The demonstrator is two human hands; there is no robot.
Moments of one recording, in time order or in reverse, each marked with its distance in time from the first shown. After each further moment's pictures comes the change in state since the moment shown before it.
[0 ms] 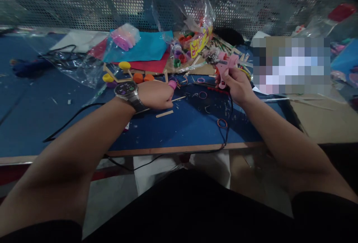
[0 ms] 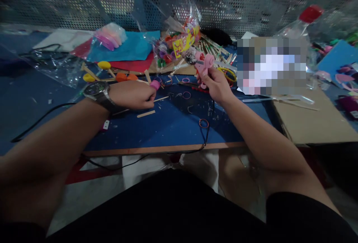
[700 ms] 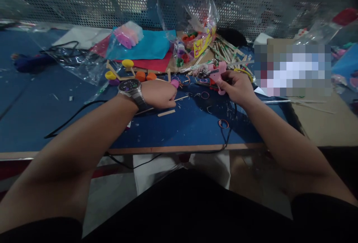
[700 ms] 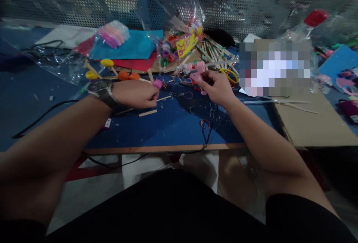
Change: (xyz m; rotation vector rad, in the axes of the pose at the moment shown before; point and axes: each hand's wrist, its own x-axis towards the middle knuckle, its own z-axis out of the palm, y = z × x) left_hand 0.004 -0.003 0.002 -0.091 -0.016 0.011; right_hand -0.005 -0.012 -0.001 -0.224 -0.009 -0.031
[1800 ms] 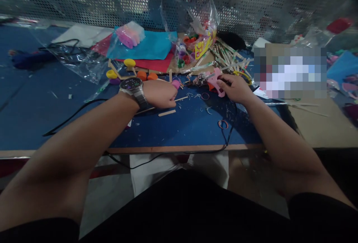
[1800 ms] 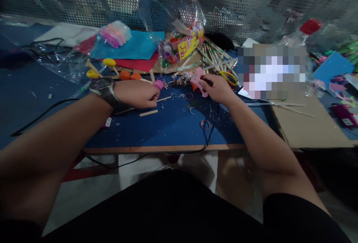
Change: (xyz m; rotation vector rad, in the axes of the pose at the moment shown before) left_hand -0.004 0.003 -0.004 0.034 -0.002 0.017; right_hand 0.018 0.023 -0.009 -0.323 -0.115 -0.116
